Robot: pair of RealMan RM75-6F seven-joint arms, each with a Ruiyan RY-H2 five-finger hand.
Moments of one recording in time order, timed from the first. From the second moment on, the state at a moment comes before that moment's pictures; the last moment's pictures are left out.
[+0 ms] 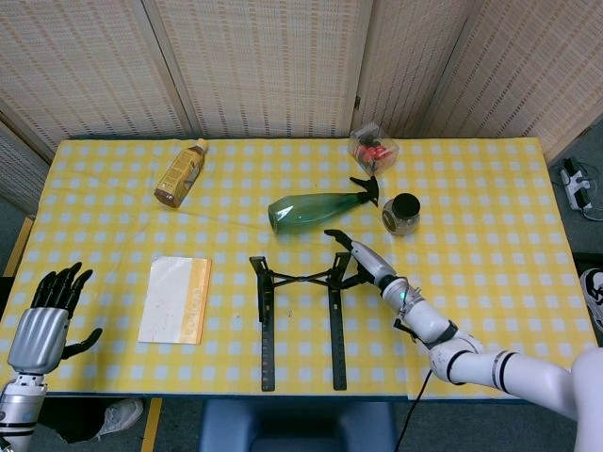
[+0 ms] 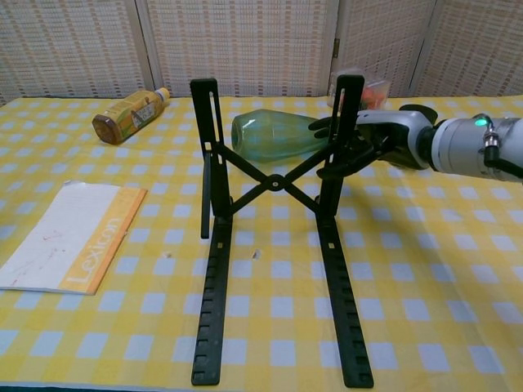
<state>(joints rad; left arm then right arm) -0.16 -1.20 -0.05 -1.57 1.53 1.48 0.06 0.82 -1.47 0.24 -1.41 -1.08 0.58 0.56</state>
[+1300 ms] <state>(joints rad) -0.69 -1.39 -0.20 -1.52 1.36 0.80 -0.45 0.59 -1.09 0.21 -1.80 -1.30 0.85 0.50</state>
